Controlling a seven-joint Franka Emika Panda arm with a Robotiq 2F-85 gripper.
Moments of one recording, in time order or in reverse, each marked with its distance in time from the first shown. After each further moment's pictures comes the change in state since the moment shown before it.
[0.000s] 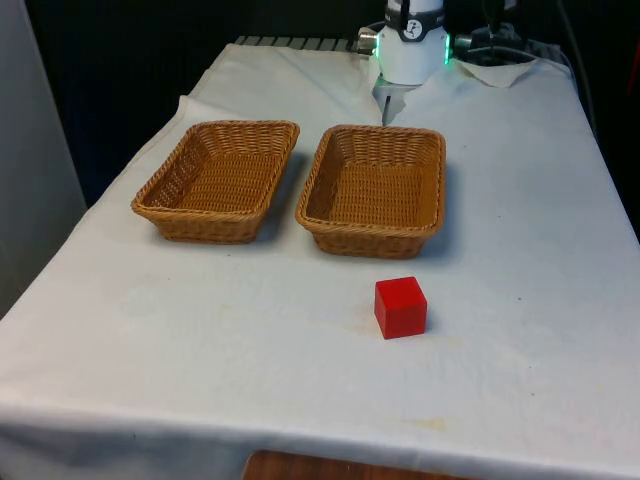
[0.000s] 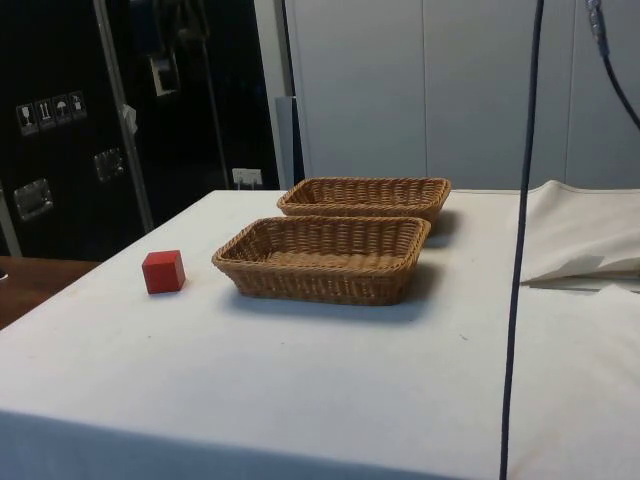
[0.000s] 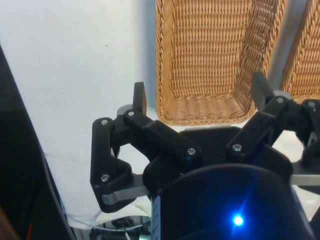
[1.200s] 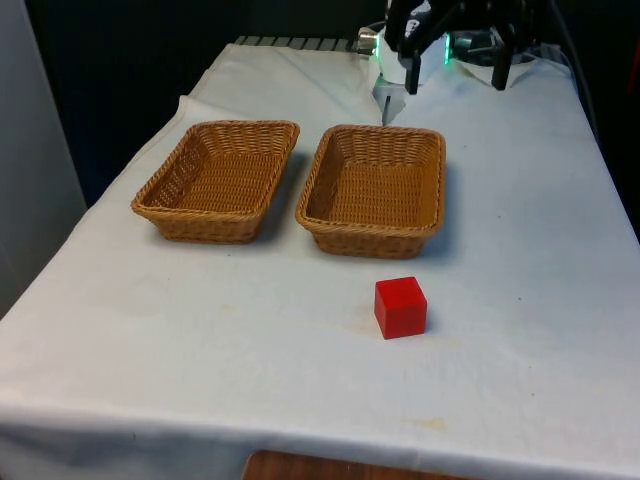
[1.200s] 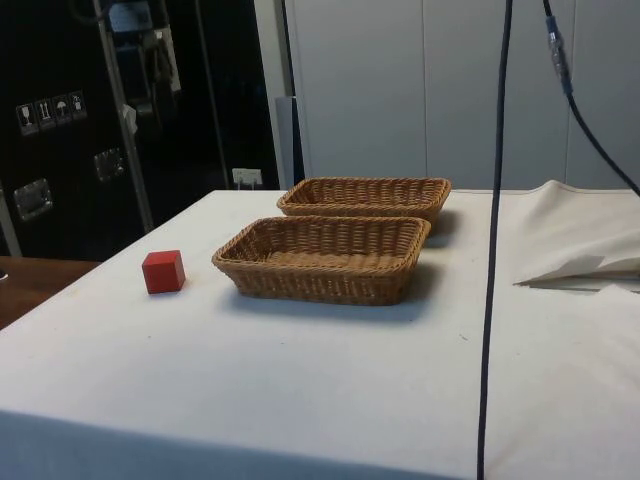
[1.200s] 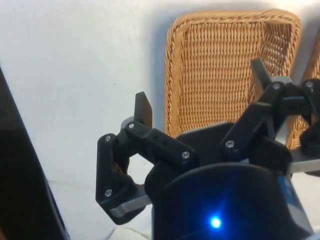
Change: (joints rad) arm -0.009 0.159 0.004 0.106 0.036 0.076 -0.230
